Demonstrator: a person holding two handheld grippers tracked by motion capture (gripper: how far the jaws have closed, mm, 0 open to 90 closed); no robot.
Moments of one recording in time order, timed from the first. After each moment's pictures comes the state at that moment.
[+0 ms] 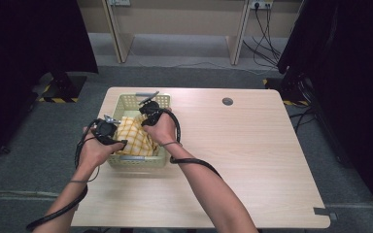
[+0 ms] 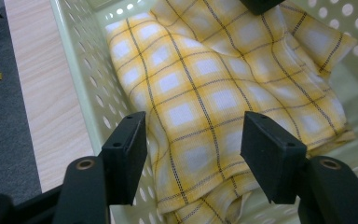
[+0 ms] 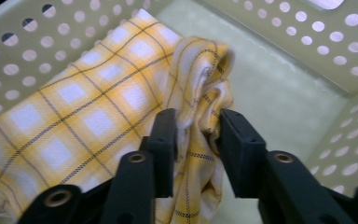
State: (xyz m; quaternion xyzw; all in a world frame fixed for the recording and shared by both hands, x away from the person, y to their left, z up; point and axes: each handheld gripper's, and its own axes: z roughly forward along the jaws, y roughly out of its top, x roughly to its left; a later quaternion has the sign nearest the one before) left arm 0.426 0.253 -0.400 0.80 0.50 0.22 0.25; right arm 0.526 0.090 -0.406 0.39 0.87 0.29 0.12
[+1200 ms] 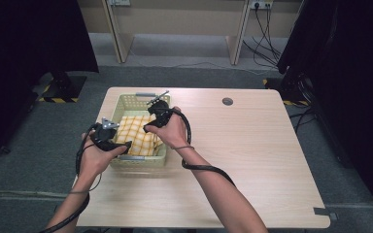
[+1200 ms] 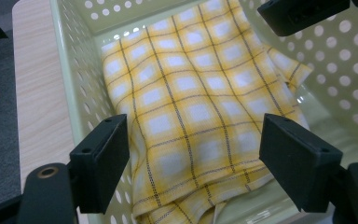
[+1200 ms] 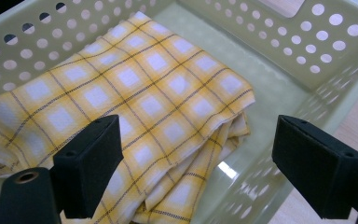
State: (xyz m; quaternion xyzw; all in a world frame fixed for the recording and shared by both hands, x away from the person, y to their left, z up) left arm 0.405 0.247 -0.399 0.77 0.50 0.24 0.31; right arm 0.513 0.058 -0.390 0.37 0.87 0.31 0.13
